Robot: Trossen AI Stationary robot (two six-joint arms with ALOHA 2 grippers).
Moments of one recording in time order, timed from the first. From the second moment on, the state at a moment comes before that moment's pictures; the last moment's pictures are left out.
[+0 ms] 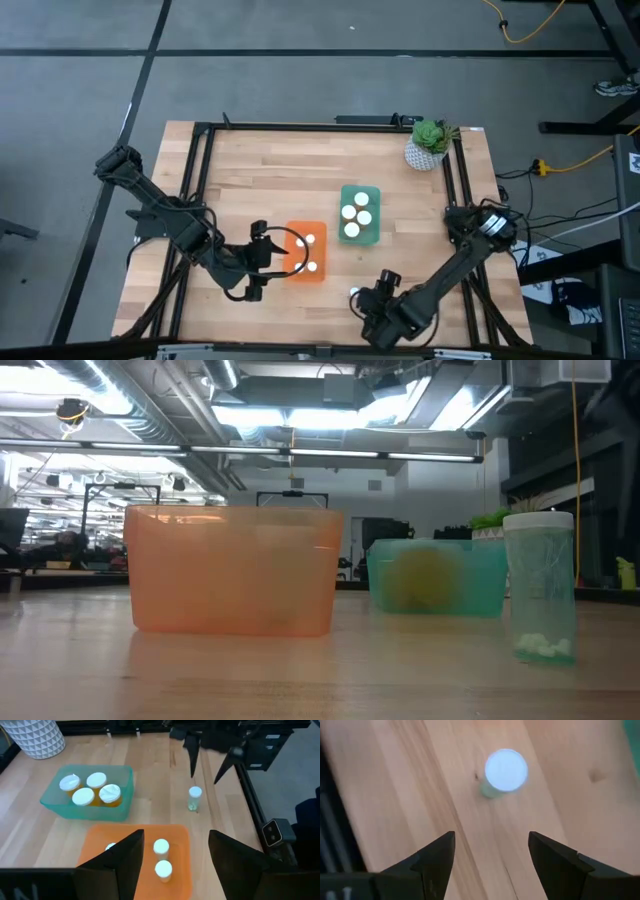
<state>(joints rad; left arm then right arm) -0.66 1.35 1.11 -0.46 -0.59 -0.44 0.80 2.01 1.52 -0.93 0.36 1.12</state>
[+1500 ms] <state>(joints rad) -0.67 1.35 1.11 -0.46 -0.56 -0.42 0.65 2.05 1.75 -0.93 0.52 0.79</state>
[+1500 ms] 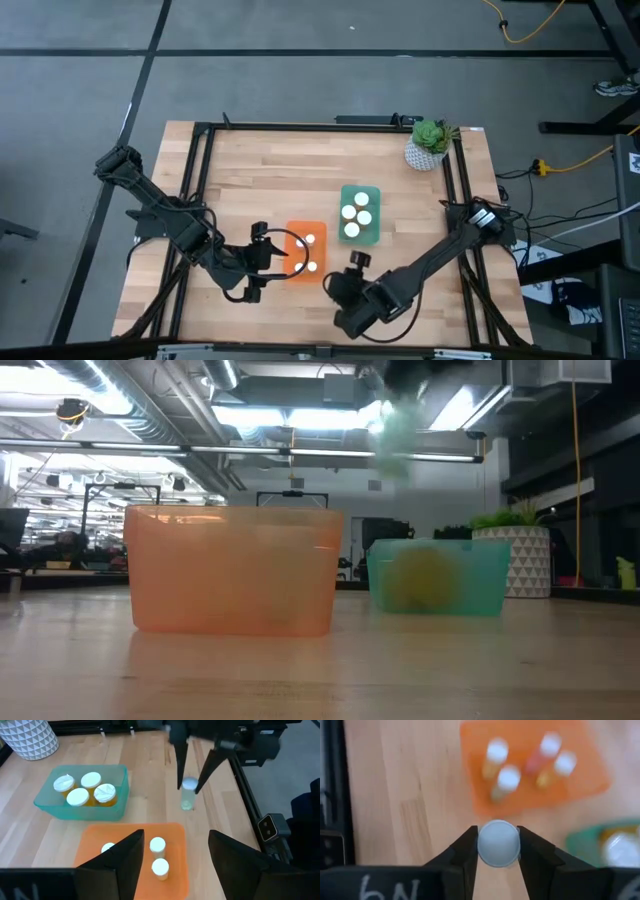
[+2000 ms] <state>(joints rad) -0.67 1.35 1.11 -0.46 -0.56 -0.42 0.48 2.05 1.80 -0.92 0.55 0.57</state>
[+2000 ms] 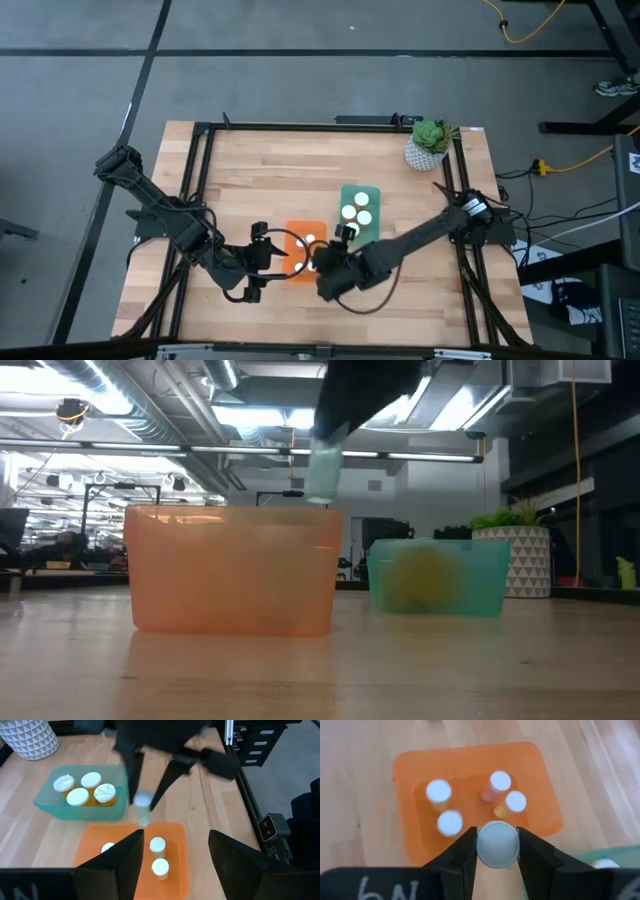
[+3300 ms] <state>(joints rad) -0.67 1.35 1.11 -0.46 -0.56 -0.42 0.33 2.05 1.48 -0.49 0.33 0.49</state>
